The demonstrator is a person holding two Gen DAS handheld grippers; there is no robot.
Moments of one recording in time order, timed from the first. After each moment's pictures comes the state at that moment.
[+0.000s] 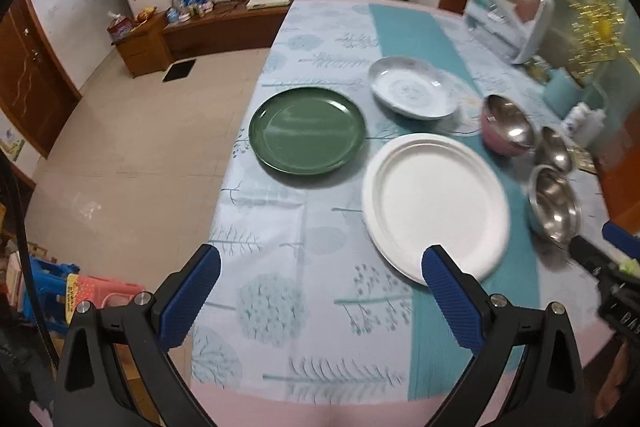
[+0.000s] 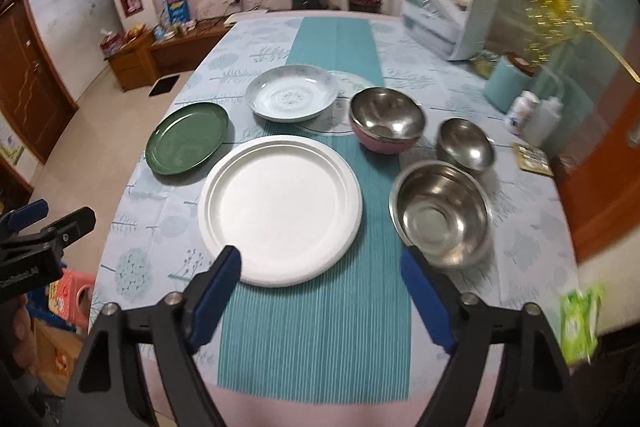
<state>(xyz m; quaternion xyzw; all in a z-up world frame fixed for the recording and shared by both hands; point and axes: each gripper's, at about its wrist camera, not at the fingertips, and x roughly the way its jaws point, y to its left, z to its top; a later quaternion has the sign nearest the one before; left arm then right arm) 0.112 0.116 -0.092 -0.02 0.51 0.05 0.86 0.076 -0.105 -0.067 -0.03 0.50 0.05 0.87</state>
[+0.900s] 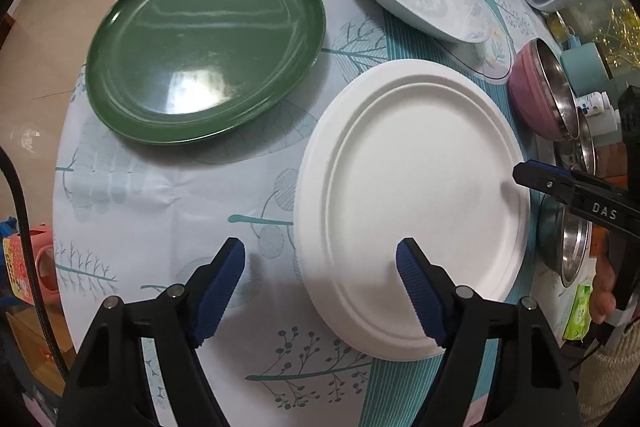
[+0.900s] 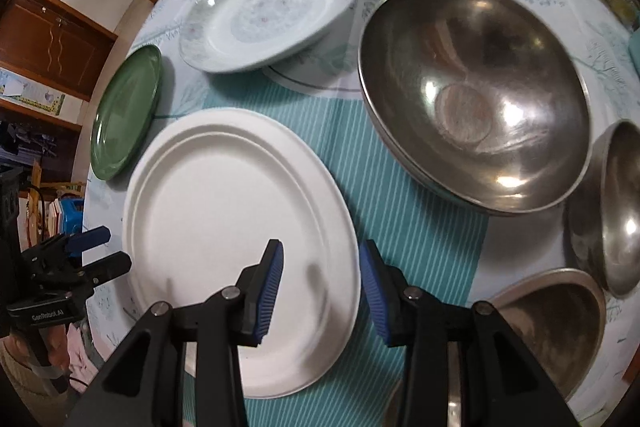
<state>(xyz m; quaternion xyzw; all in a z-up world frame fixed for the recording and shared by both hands) 0.242 0.098 -0.241 -0.12 0.67 -0.05 0.73 0.281 -0.138 -0.221 0.00 0.67 0.17 0.72</state>
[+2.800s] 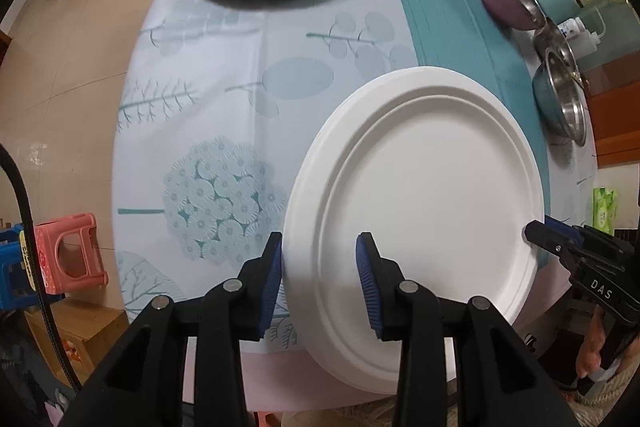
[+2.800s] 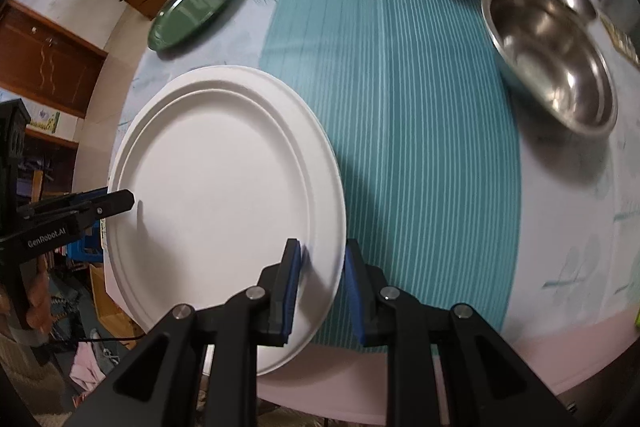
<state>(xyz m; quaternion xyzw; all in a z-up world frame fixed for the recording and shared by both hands) 0.087 0.143 -0.221 -0.08 0.68 -0.07 0.73 0.063 -0.103 -0.197 0.05 0.67 0.12 0.73</state>
